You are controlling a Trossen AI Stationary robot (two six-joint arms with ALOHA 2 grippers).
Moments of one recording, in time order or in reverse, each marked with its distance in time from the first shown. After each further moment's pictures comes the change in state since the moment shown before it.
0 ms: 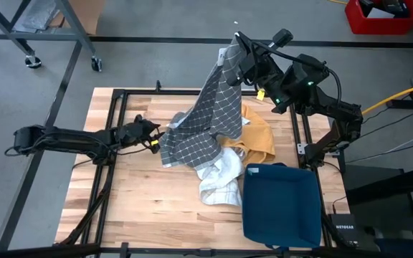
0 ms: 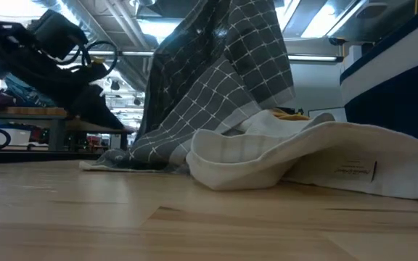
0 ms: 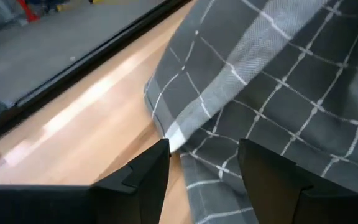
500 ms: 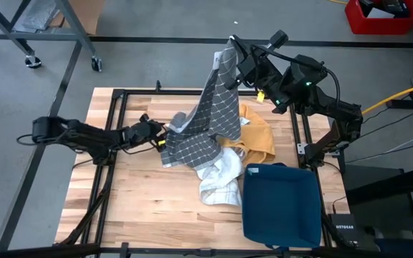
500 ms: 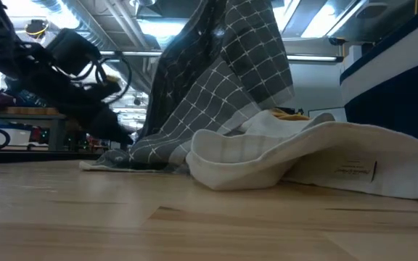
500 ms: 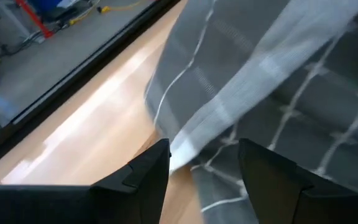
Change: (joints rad) left arm 0.043 0.348 -0.003 0.342 -0.020 0.114; right arm 0.000 0.000 0.000 -0.034 -0.078 0.103
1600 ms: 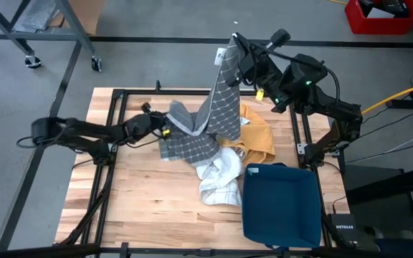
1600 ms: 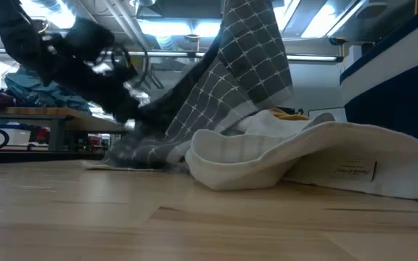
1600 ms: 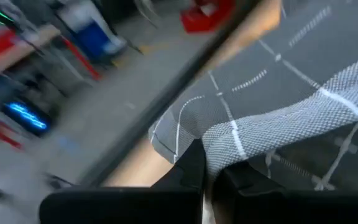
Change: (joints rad) left arm 0.050 -0.043 0.127 0.058 -0.120 0.241; right arm -0.016 0.000 0.000 0.018 0.046 -0.074
